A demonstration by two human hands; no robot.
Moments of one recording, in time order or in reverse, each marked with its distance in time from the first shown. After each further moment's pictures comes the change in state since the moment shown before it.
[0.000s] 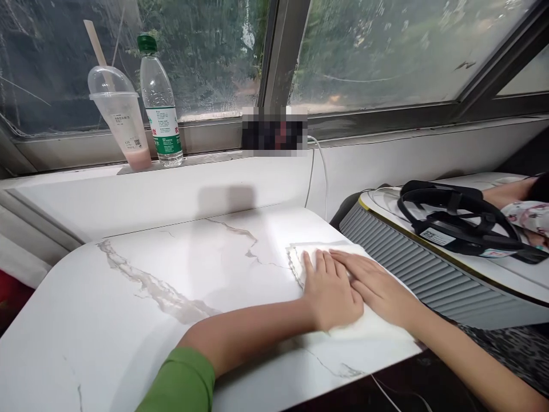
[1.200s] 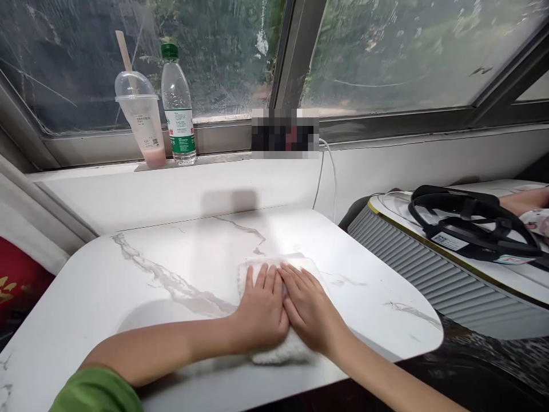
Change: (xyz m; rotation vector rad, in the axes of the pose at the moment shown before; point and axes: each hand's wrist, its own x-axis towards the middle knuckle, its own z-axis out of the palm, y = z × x) left_hand -0.122 -0.076 -0.042 -0.043 -0.080 -0.060; right_hand 0.028 -0.164 0.021 -0.057 0.092 -0.032
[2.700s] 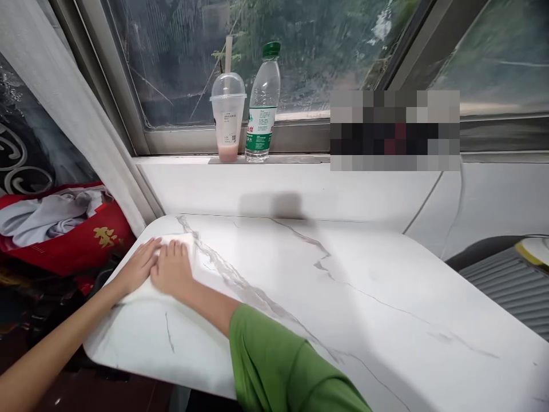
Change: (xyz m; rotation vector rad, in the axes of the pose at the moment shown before) left_hand -0.259 -0.223 -0.098 0.083 0.205 -0.728; right_hand 0.159 -0.330 0.036 0.519 -0.215 -0.327
